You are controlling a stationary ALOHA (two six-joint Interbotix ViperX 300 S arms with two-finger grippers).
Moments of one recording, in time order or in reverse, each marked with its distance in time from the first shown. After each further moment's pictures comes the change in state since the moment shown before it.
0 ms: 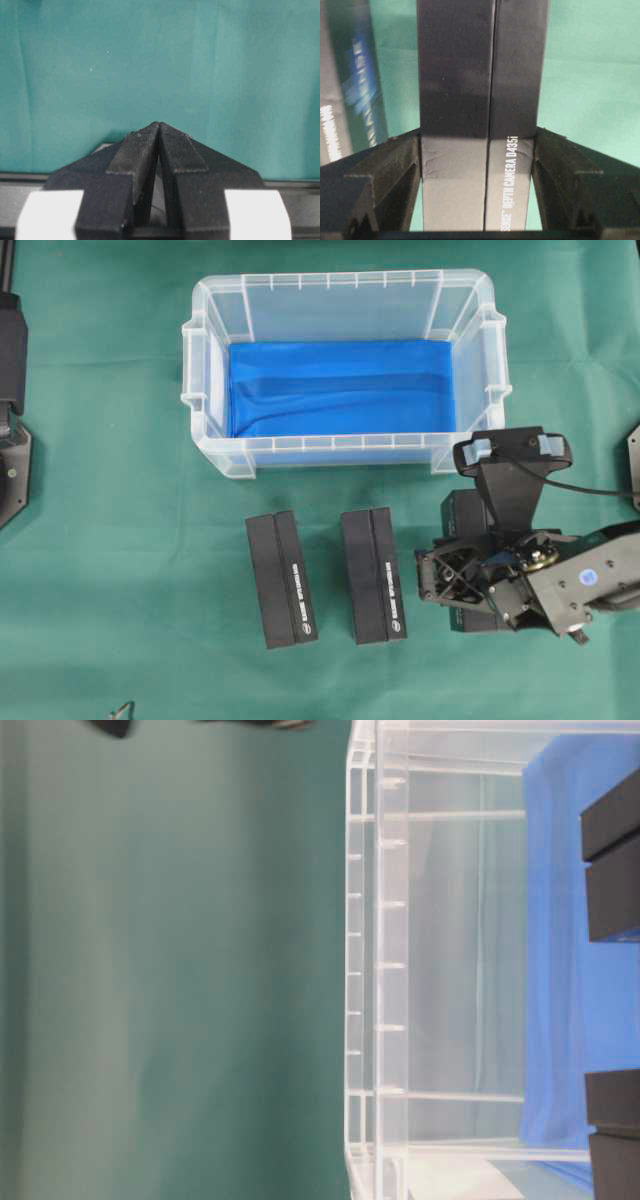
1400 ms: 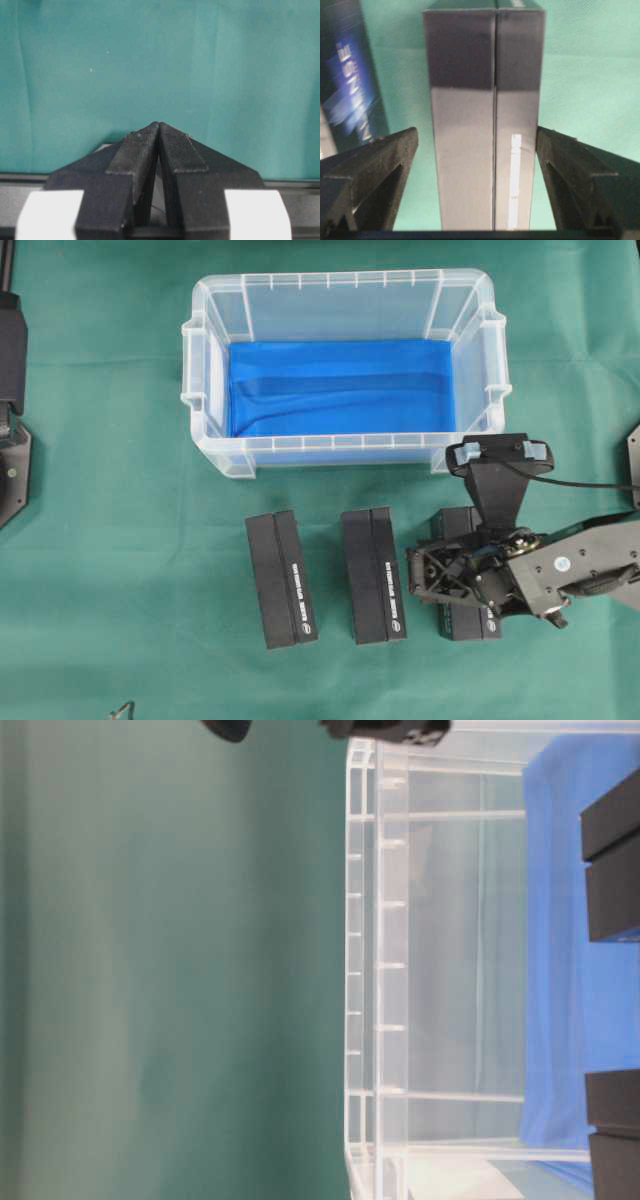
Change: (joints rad) left arm 0.000 0.000 0.000 0.000 0.000 -0.002; right arm -0.031 0.029 0.052 0.043 -0.138 0.005
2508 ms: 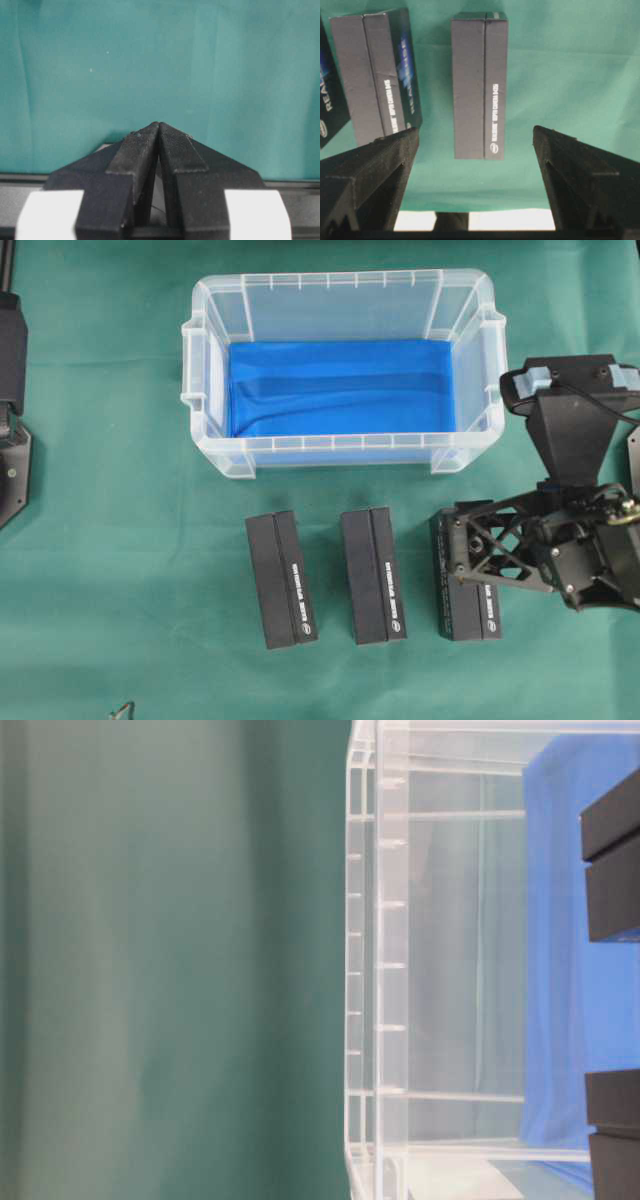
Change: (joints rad) left arm 0.000 0.000 0.000 -0.002 0.000 0.000; right arm -0.005 -0.129 -0.354 -0.055 0.511 -0.084
